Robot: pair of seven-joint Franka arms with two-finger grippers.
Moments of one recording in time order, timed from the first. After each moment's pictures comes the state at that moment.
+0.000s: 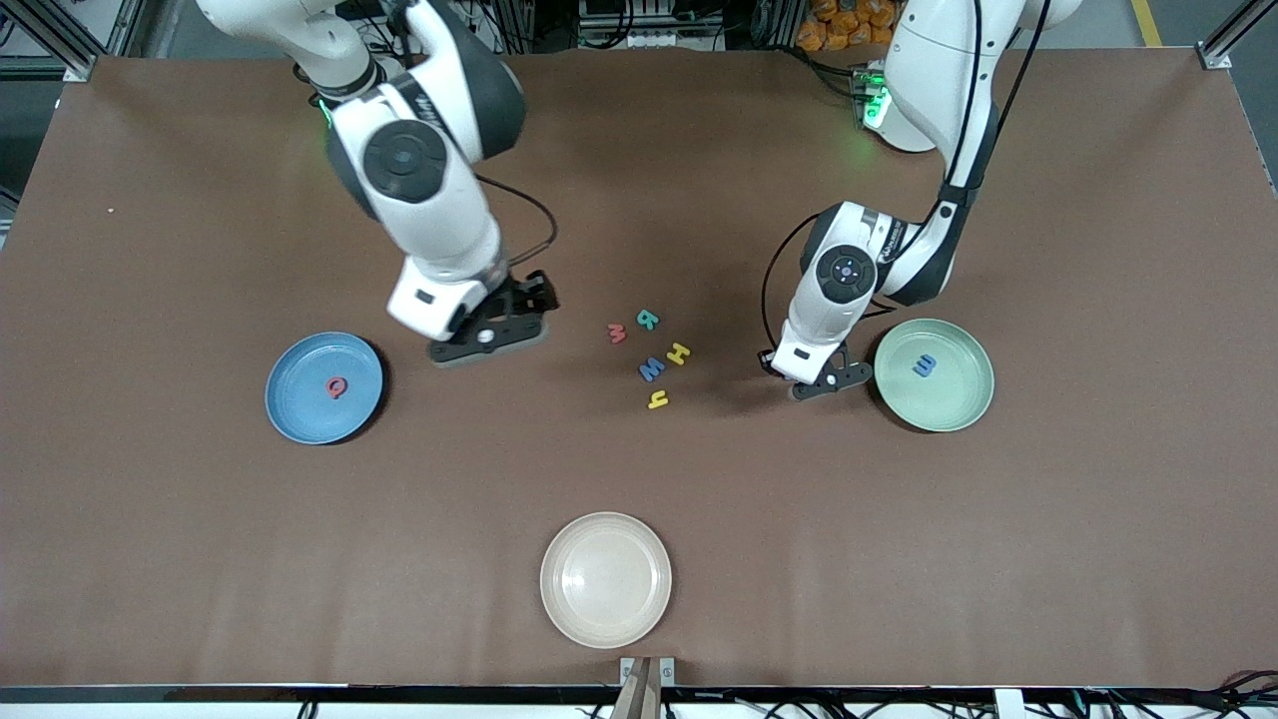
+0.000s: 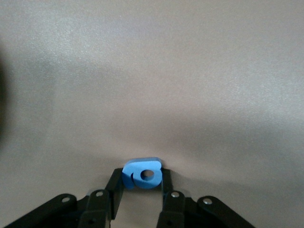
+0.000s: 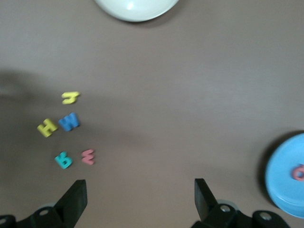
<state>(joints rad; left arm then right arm) -0.66 0.51 0.13 -2.09 -0.12 2.60 -0.73 0.57 0.33 0.04 -1.64 0.00 1.98 0.29</state>
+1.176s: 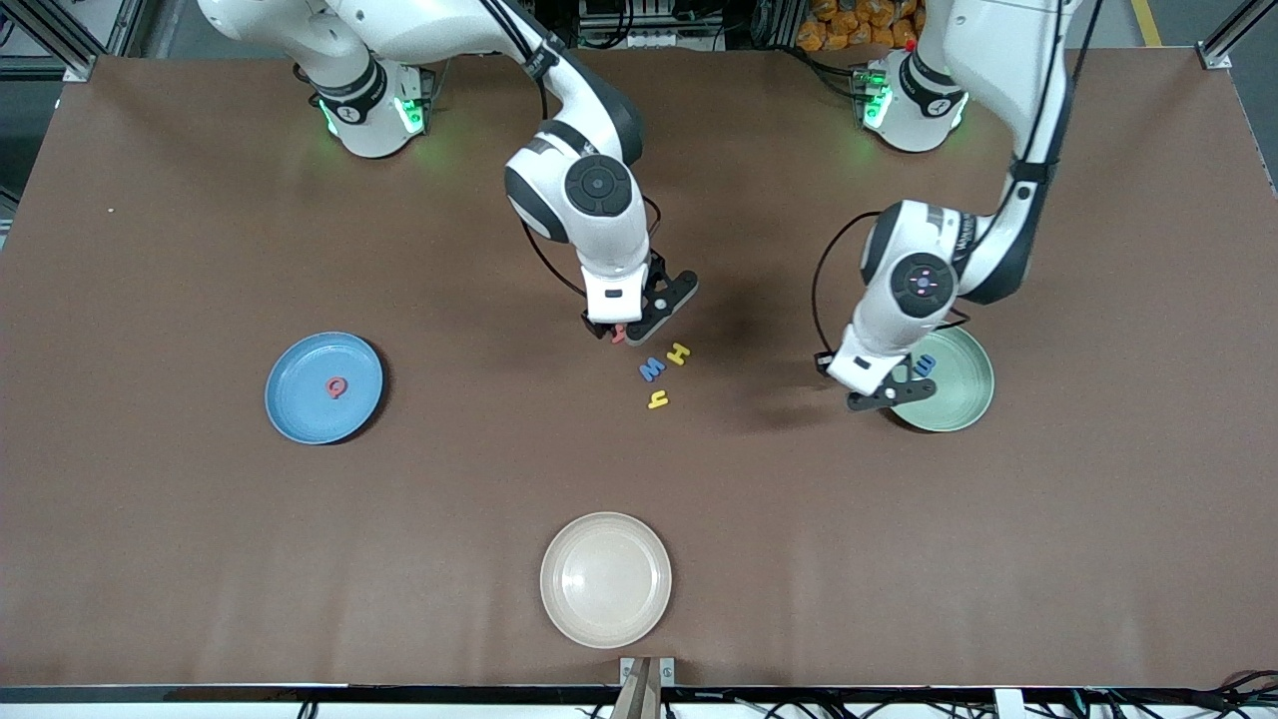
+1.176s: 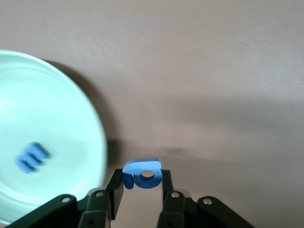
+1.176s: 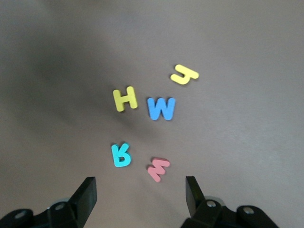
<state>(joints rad) -0.58 0.38 0.23 -2.10 -0.07 2.41 -0.42 0.69 0.56 0.15 -1.64 -0.03 2.22 0.04</state>
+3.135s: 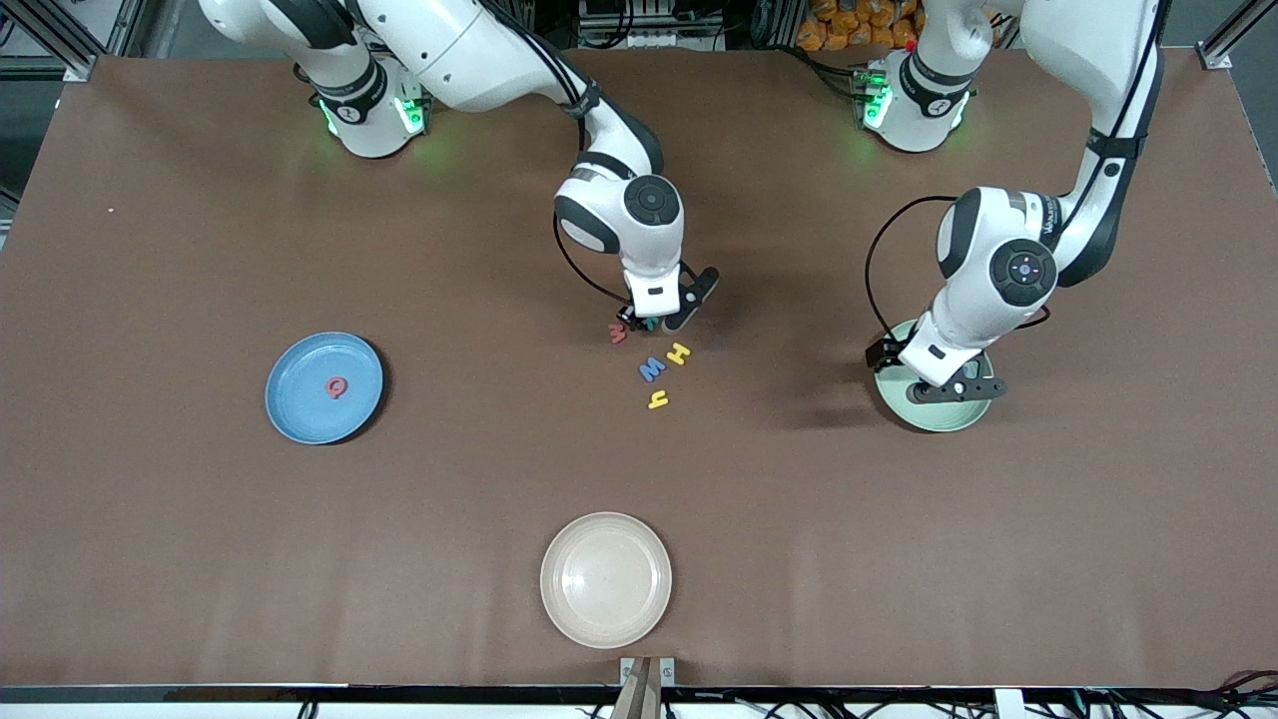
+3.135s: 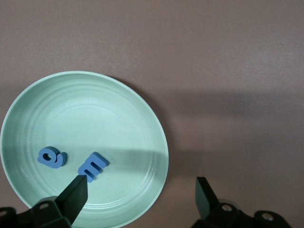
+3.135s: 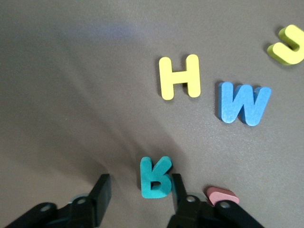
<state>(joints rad) -0.34 0.28 0.10 -2.18 -0.04 2.43 -0.26 0.75 0.73 0.19 -1.67 -0.19 2.37 0.12</state>
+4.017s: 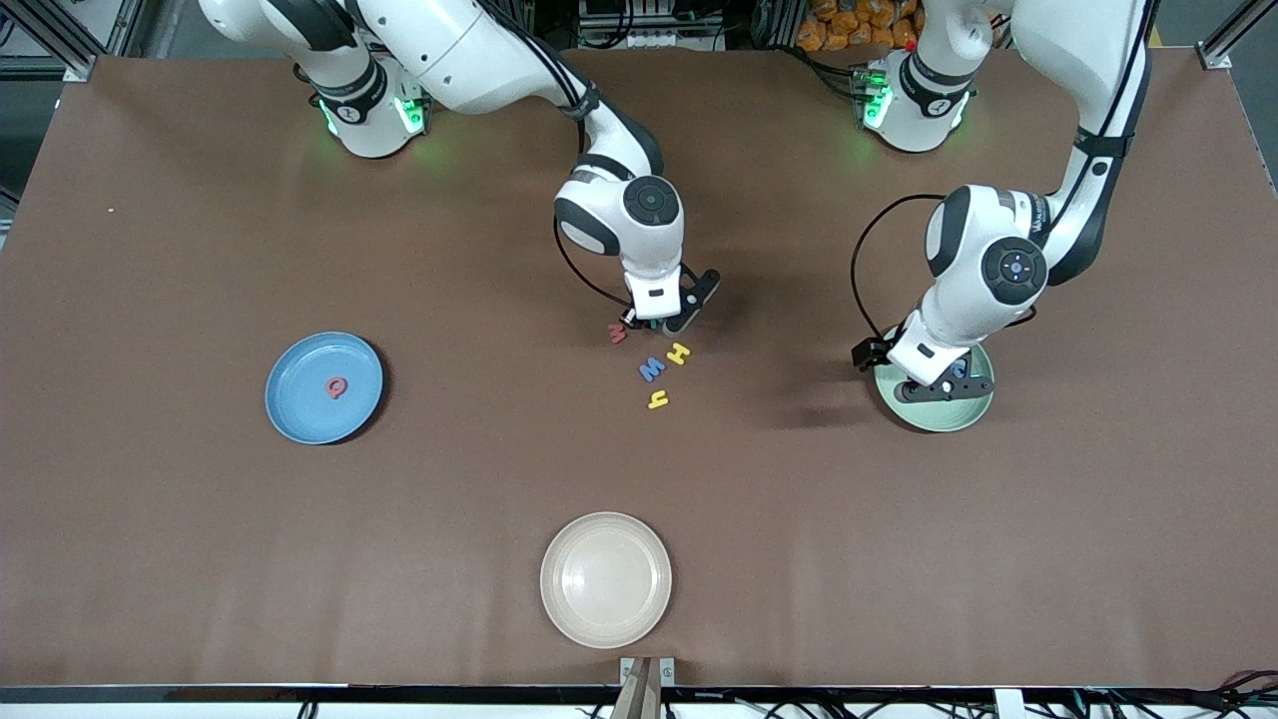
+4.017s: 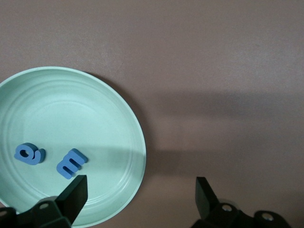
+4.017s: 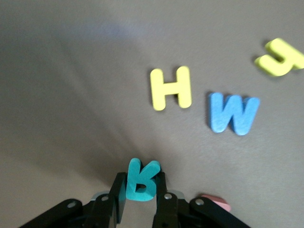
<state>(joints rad) -0.37 0.28 0.10 -2.17 -0.10 2.43 -0.26 0.74 0.74 0.18 -1.65 -0.20 2.38 0.12</state>
